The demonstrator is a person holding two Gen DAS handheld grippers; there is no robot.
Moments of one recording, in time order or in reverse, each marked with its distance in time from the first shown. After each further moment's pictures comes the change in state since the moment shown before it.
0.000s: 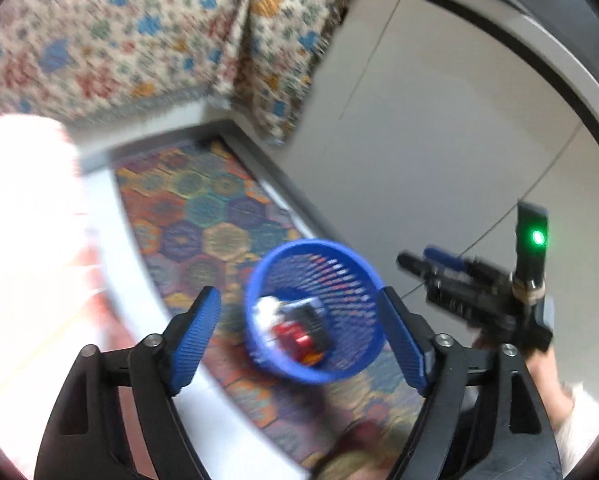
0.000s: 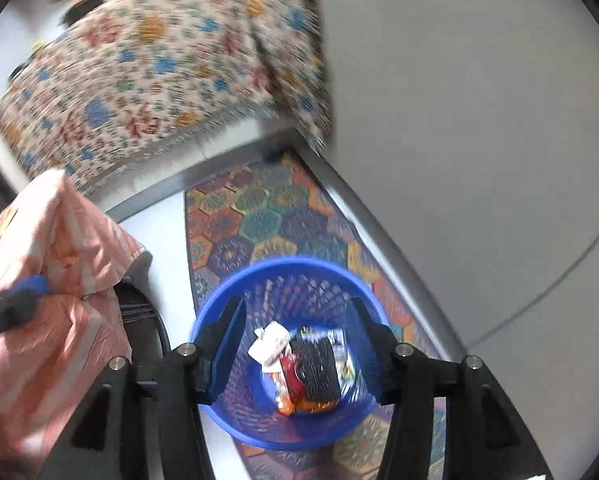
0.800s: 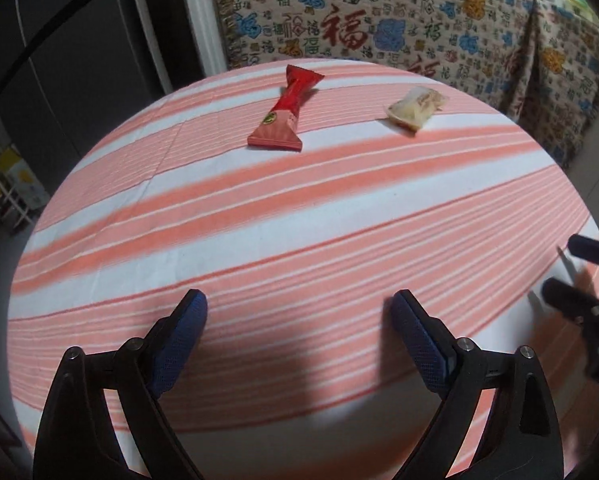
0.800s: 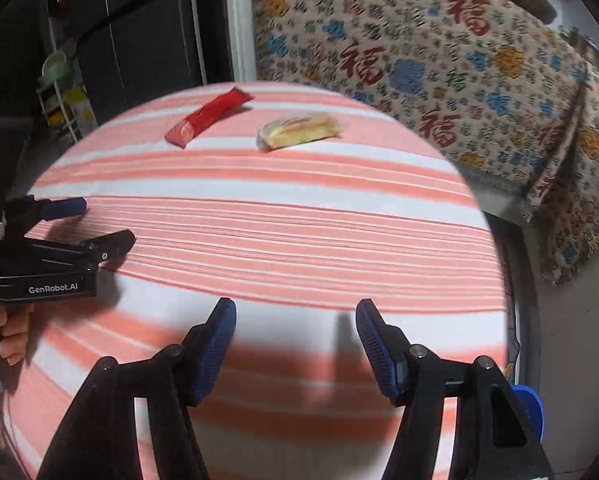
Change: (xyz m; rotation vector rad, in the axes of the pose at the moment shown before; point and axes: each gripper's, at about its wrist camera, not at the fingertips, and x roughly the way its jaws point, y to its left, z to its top) left arm -0.154 0.331 -0.090 -0.308 -0.013 0.668; right arm -0.024 0.449 -0.016 -0.631 0.072 0.322
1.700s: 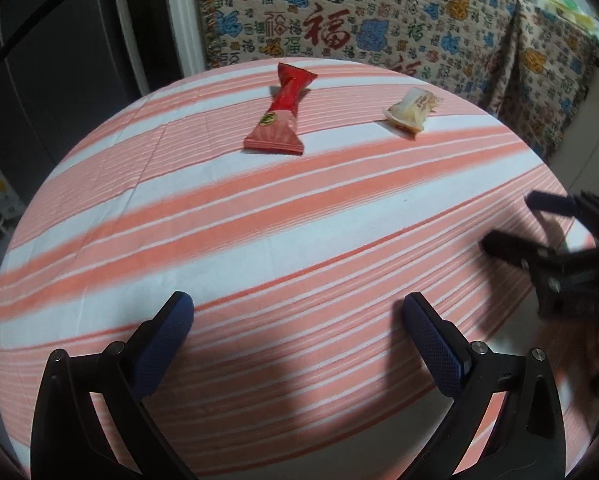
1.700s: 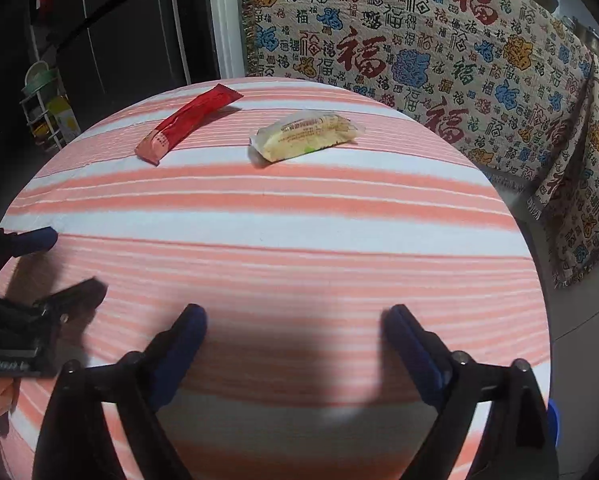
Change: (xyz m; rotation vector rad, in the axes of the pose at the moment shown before) left arm 0.008 0.028 0.004 0.034 0.004 -0.103; right arm 0.052 0.009 0.034 0.056 0.003 -0.017
